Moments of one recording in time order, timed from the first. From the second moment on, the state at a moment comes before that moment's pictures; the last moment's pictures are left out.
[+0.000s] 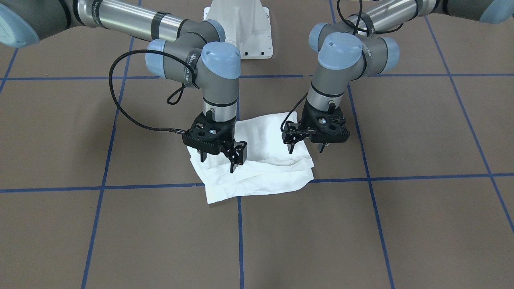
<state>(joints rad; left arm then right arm) -0.68 -2.12 -1.68 -1.82 -1.82 -1.10 0.55 -0.71 1.43 -1.53 1.56 1.60</state>
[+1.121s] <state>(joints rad) -0.75 -2.08 -1.72 -1.82 -1.93 -1.00 0.50 -0.60 1.12 -1.34 1.38 1.36</state>
